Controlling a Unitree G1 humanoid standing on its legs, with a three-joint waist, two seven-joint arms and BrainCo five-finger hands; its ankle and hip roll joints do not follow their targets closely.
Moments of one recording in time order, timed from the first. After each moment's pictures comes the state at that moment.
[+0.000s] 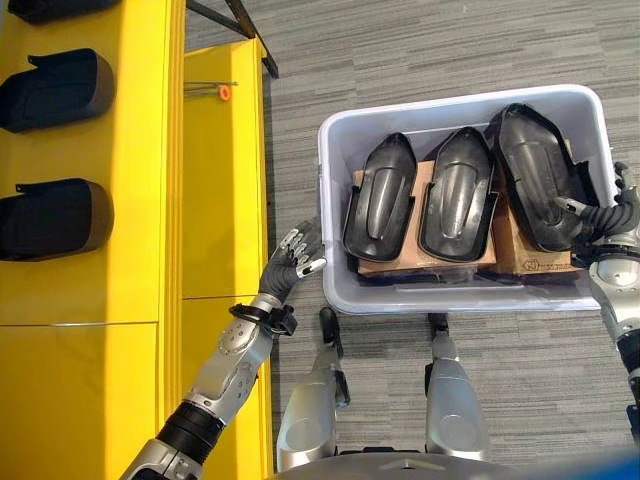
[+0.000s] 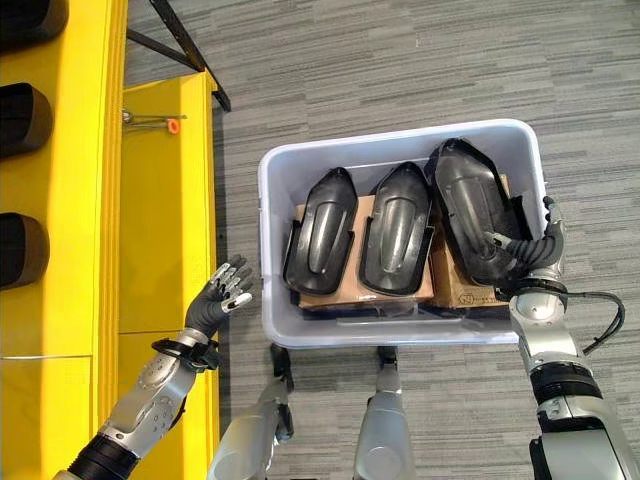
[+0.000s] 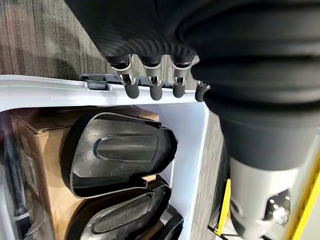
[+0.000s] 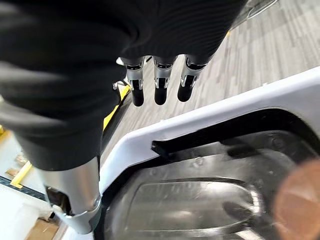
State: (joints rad) left arm -0.07 0.42 -0.36 0.08 -0.71 -0.17 0.01; right arm -0.44 -0.77 0.07 0.66 0.25 -0.17 -0.43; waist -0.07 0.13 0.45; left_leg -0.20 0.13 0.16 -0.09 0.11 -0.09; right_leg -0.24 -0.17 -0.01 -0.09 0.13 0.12
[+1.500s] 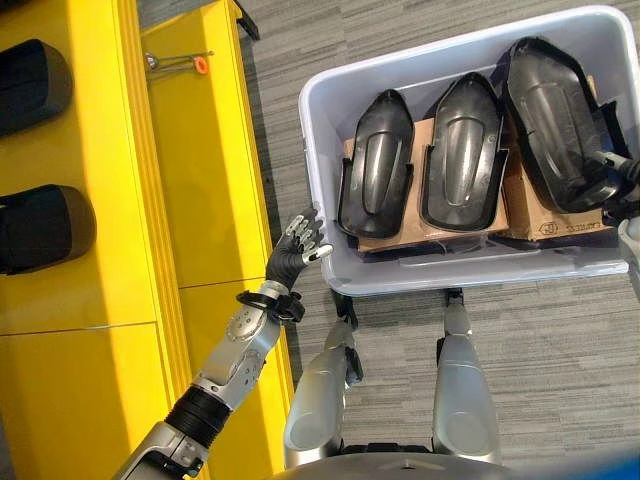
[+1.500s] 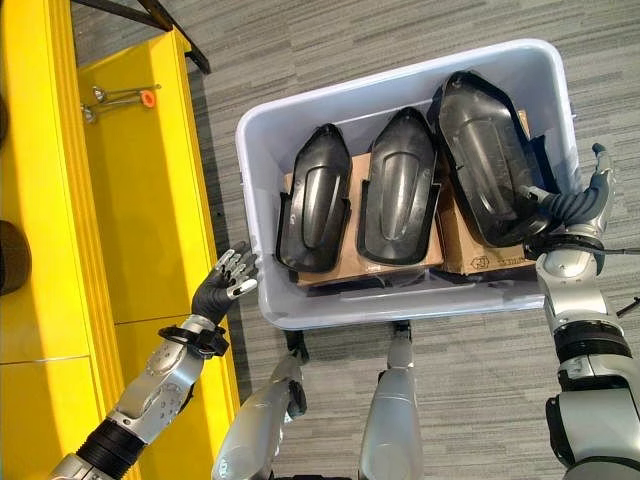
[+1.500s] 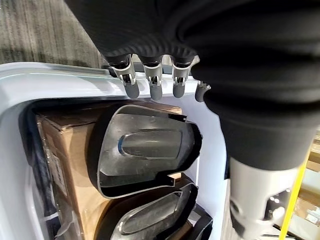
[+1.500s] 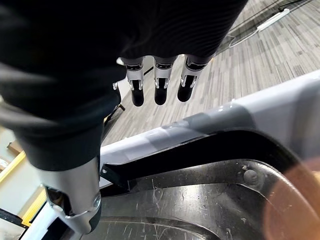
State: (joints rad) left arm -0.14 0.42 -0.39 0.08 -0.73 -0.19 0.05; right arm -0.68 -0.88 0.13 0.78 0.25 -0.14 -0.48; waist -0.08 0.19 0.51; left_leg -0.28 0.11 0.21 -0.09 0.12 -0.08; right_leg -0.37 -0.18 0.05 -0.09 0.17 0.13
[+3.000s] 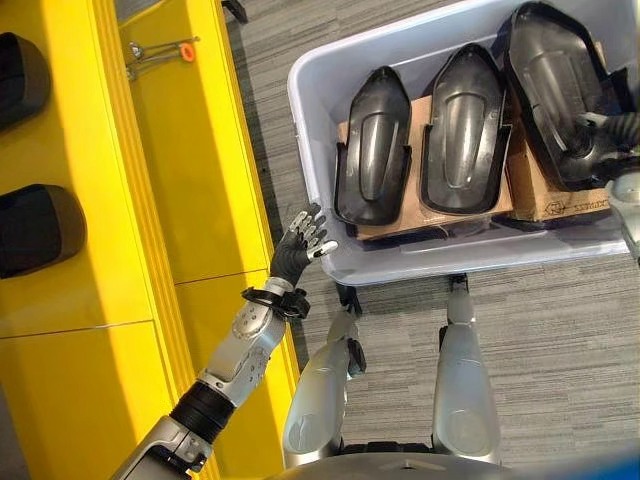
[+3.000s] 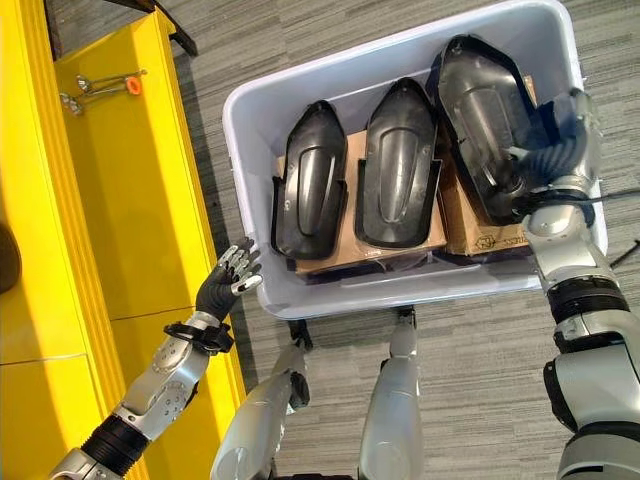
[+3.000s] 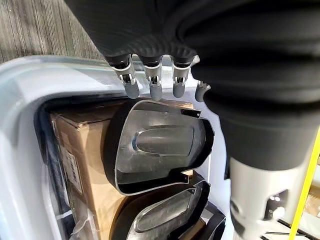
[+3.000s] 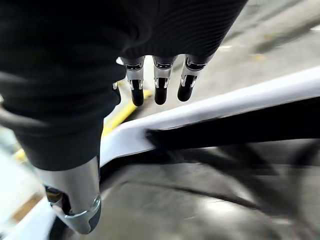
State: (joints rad) left arm -0.17 0.41 -0.42 0.08 -0.72 -0.21 0.10; right arm -0.87 -0.91 0.35 0.70 0.01 -0.06 -0.55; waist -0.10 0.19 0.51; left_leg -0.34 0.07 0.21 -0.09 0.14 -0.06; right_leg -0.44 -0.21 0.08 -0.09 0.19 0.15
